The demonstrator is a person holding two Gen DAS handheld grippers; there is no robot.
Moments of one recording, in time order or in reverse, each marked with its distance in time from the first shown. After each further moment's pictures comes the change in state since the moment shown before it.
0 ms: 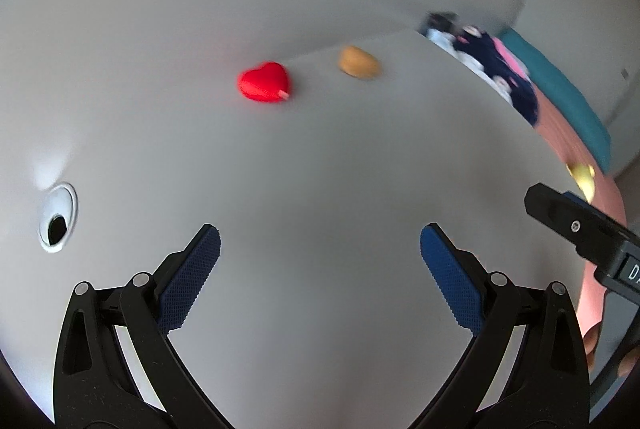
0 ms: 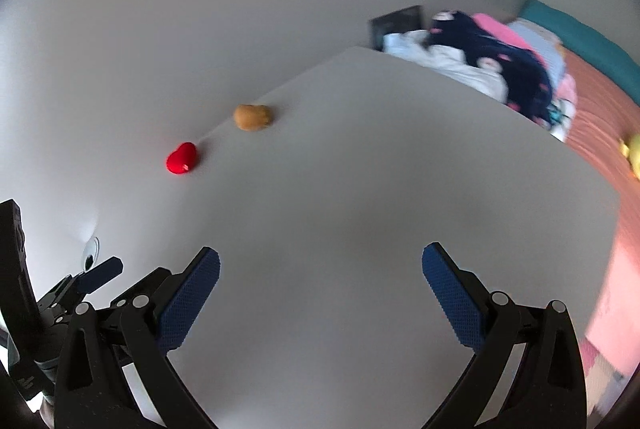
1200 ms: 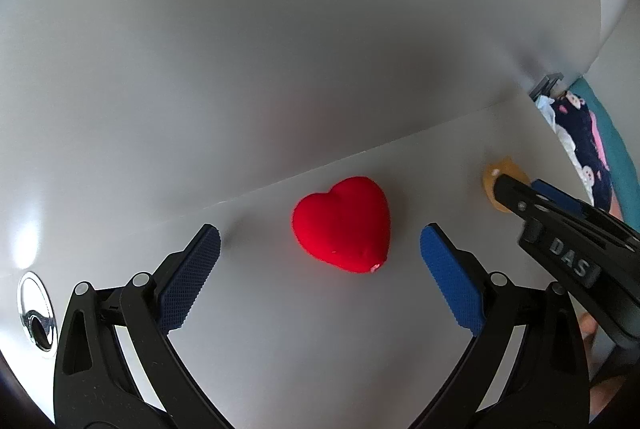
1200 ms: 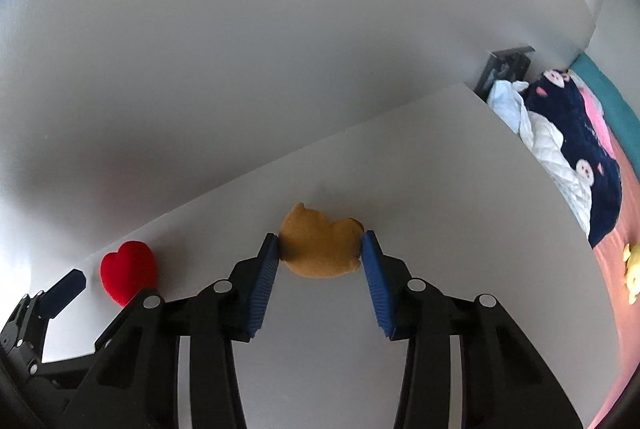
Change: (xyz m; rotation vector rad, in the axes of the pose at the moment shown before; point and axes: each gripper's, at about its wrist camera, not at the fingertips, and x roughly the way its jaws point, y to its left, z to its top) left arm 0.095 0.038 0.099 -0.200 0.041 0.156; right arm 0.147 0.070 0.111 -0.219 0.120 -0.108
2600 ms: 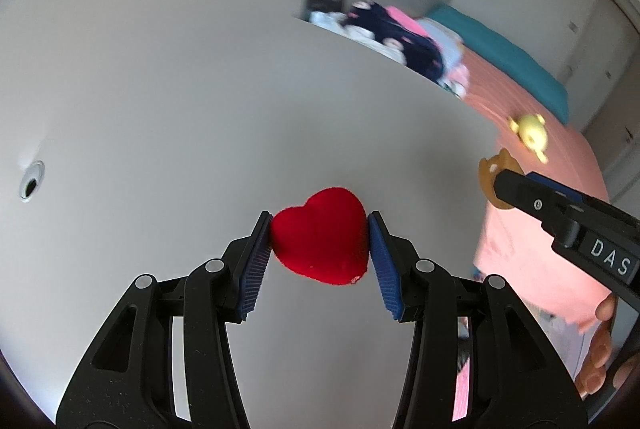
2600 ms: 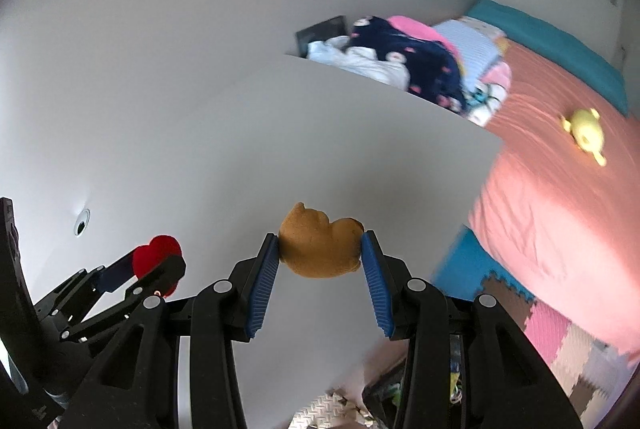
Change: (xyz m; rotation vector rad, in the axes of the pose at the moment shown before) left arm -0.186 -0.126 -0.241 0.404 -0.064 -0.282; right arm -0.247 -0.126 -0.278 0.329 -0.157 -0.053
